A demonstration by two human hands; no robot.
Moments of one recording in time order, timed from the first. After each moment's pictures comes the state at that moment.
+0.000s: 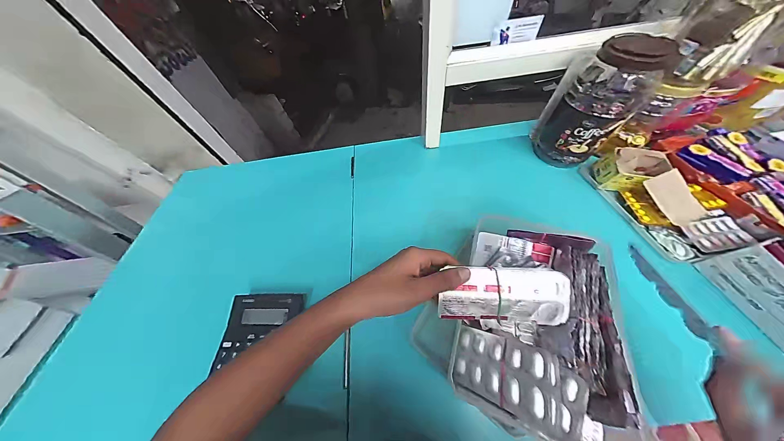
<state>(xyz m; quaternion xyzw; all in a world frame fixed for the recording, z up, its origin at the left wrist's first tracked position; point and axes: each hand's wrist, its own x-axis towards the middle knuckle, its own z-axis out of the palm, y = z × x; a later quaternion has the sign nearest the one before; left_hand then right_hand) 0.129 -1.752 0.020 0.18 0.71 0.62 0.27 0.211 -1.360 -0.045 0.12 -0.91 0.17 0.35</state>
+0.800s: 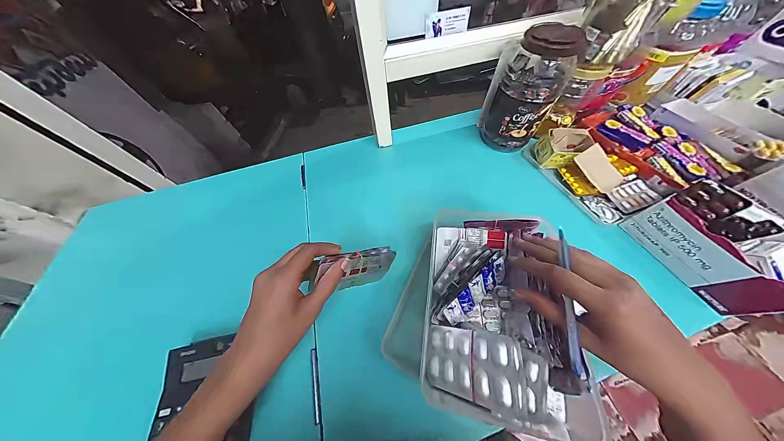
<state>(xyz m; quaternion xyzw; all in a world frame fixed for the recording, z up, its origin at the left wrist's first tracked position) 0.143 -1.809 -0.018 0.14 0.91 0.32 -0.21 0.143 -1.423 -0.004 0.32 -0.90 0.20 0.21</state>
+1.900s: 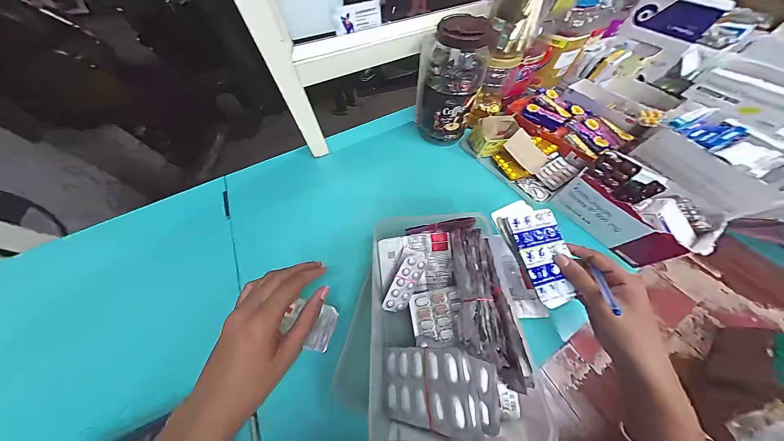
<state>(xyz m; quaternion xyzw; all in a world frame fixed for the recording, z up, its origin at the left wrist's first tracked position) 0.114 -1.765 -0.030 0.26 0.91 0.27 -0.19 0.179 -1.346 -0.053 -0.12 -0.78 0.57 0.21</state>
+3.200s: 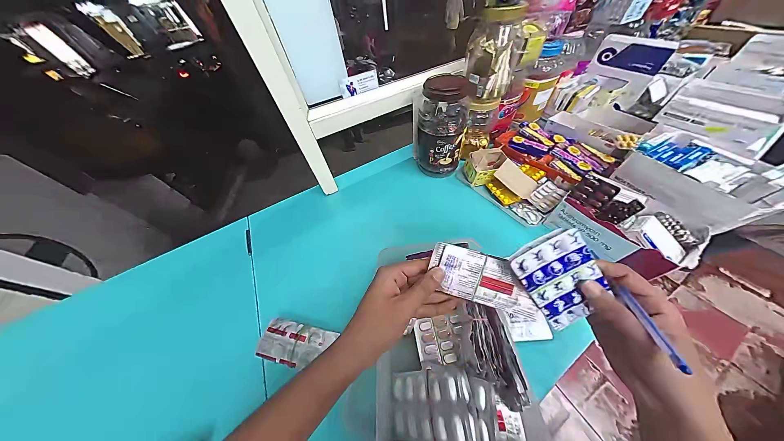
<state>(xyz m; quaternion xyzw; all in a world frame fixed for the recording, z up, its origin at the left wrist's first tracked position) 0.097 -1.635 0.026 0.18 0.60 0.74 0.25 0.188 -1.361 -0.017 0.03 -0.67 0.69 0.27</state>
